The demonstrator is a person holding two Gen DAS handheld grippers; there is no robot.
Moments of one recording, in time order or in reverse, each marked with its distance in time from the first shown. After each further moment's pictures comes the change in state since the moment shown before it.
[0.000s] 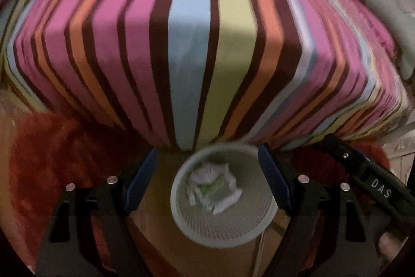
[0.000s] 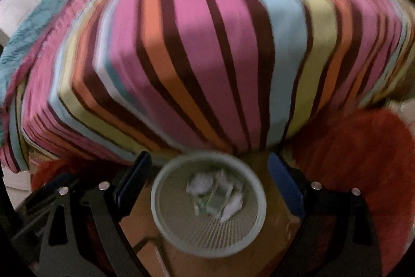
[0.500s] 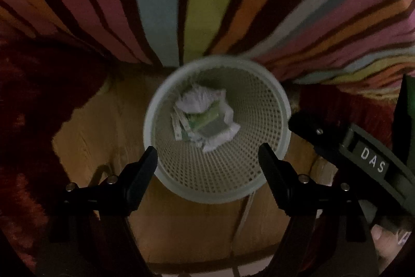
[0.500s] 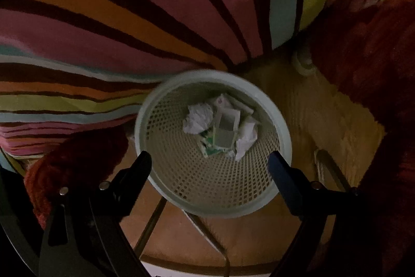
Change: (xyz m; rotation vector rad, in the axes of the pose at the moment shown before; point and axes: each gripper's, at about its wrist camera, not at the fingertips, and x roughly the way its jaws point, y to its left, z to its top) left arm 0.101 -0.003 -0.049 -0.074 0.446 -0.028; right arm 0.108 -0.030 -0.050 0.273 0.483 0.036
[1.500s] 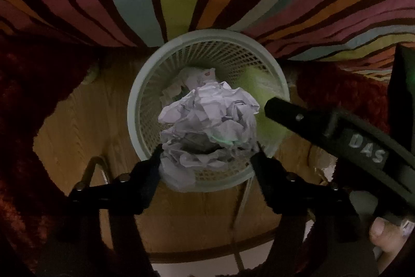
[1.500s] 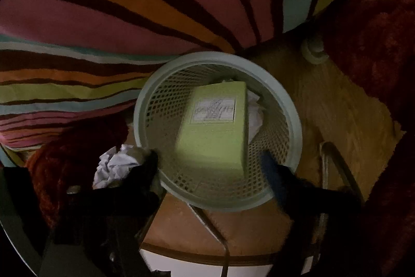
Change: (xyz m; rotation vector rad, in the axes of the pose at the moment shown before) left arm 0.031 -0.013 -0.004 0.055 0.144 -0.010; right arm 0.019 -0.001 0.002 -0.006 0.103 0.009
